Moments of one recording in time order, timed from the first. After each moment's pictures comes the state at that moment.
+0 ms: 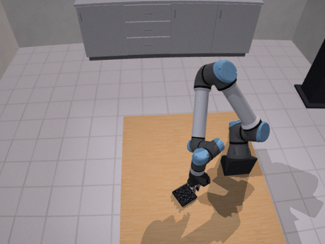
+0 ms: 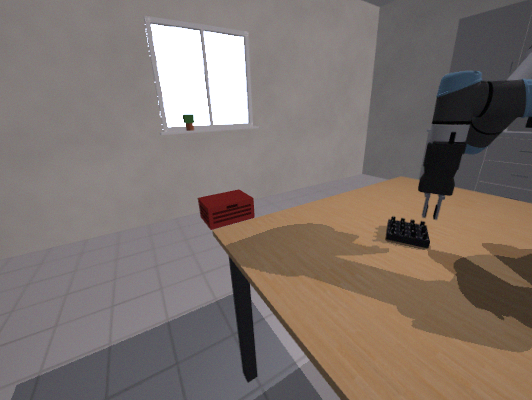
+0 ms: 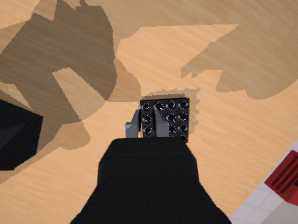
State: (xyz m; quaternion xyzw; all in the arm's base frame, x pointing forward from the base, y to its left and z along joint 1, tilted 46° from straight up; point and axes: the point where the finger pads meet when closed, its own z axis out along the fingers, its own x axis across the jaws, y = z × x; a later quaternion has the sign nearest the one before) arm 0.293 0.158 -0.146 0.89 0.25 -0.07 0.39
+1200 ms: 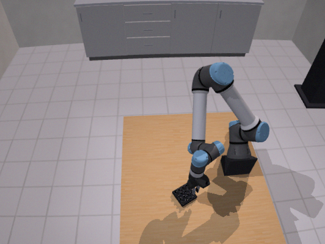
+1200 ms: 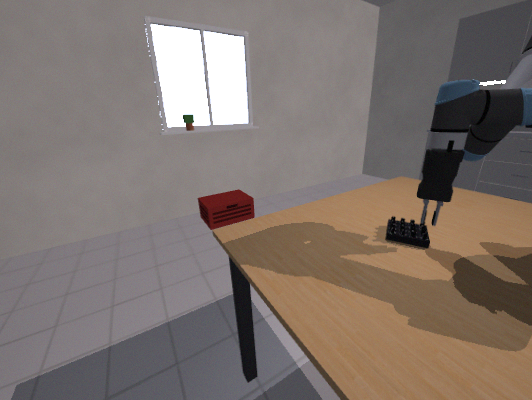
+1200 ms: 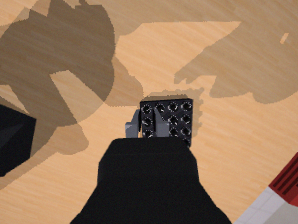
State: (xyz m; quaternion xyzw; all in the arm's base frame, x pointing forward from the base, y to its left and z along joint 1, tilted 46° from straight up) arm 0.295 0.145 -0.158 0.89 0.25 -0.07 0.39
